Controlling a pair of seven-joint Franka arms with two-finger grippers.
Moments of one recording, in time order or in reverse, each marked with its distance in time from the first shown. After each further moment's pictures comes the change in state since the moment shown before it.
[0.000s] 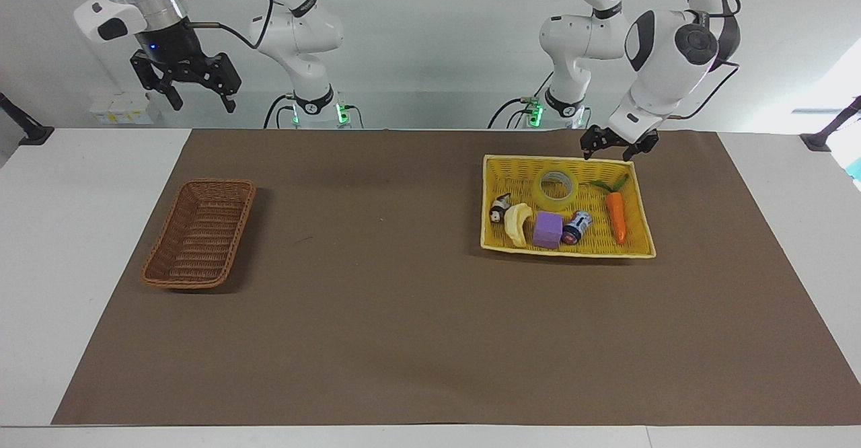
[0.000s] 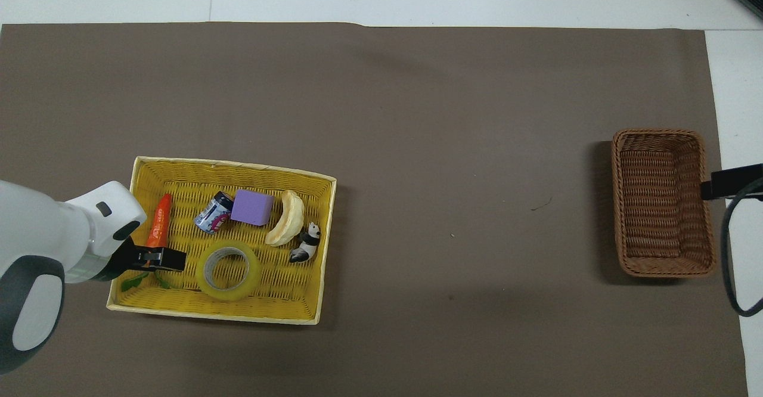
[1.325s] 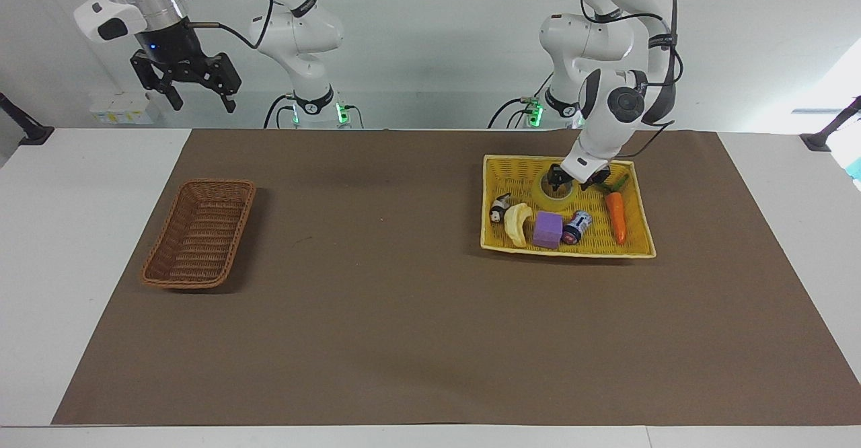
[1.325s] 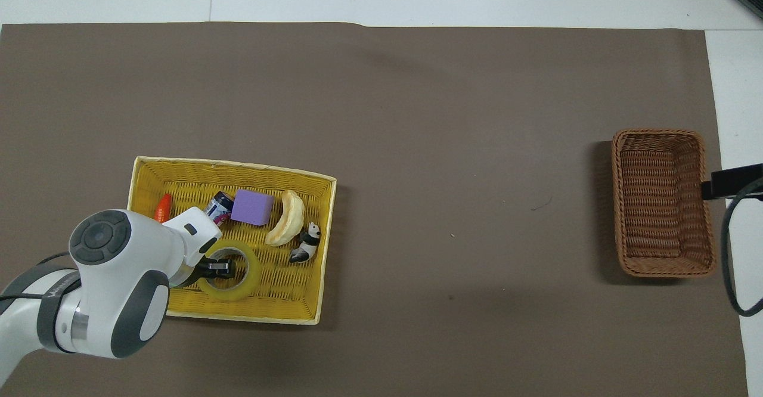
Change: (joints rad) left arm -0.088 0.151 0.003 -0.222 -0.012 0.352 -0.105; right arm 0.000 0.000 0.000 0.000 0.000 0.000 0.000
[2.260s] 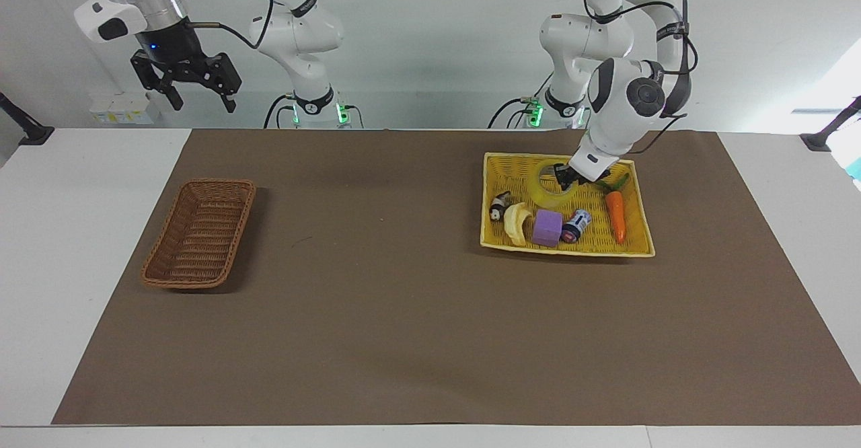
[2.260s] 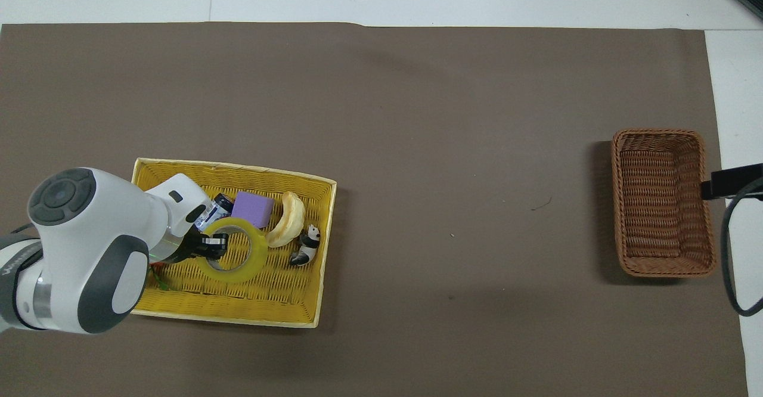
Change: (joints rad) left arm 0.000 0.012 0.003 0.239 -0.072 -0.212 -0.004; right arm 0.000 0.000 0.000 0.000 0.000 0.000 0.000
